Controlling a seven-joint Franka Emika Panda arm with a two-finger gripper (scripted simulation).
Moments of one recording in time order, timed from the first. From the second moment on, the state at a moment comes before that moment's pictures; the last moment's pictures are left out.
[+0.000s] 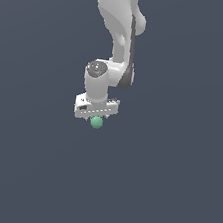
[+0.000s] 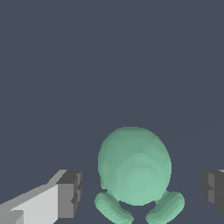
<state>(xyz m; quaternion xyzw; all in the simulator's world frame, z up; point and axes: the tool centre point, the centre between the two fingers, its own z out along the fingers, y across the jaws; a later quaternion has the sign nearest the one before) -0.068 -0.069 0.071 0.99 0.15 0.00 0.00</state>
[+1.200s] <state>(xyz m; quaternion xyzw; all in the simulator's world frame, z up) -0.068 -0.068 0.043 0.99 0.16 0.00 0.00</state>
